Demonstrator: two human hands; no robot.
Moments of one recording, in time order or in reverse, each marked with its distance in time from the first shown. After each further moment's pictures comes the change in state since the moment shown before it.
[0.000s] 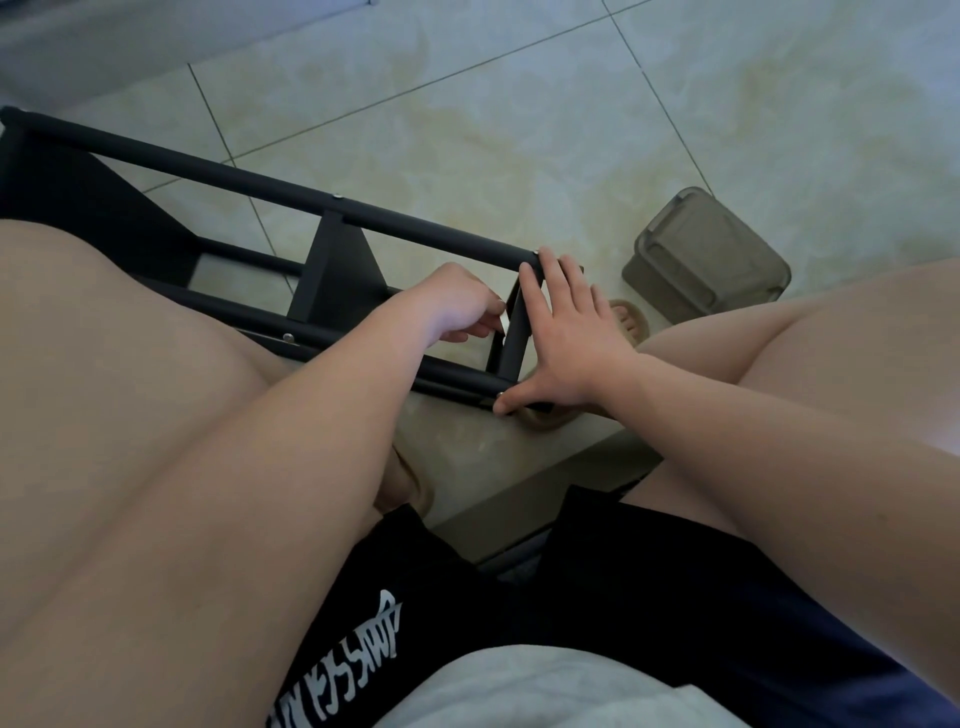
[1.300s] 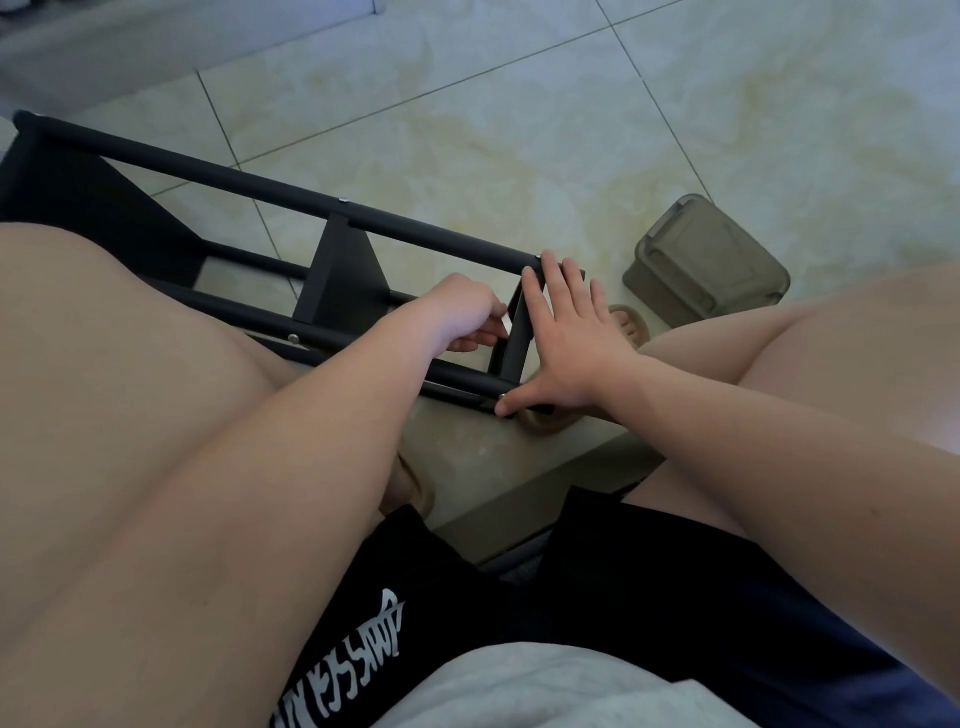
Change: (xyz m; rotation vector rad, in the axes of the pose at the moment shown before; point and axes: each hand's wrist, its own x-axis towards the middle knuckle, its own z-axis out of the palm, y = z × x) left_hand 0.001 -0.002 0.008 -0.089 -0.004 -0.089; right_hand 0.002 0.001 0.003 -0.028 0.012 -0.016
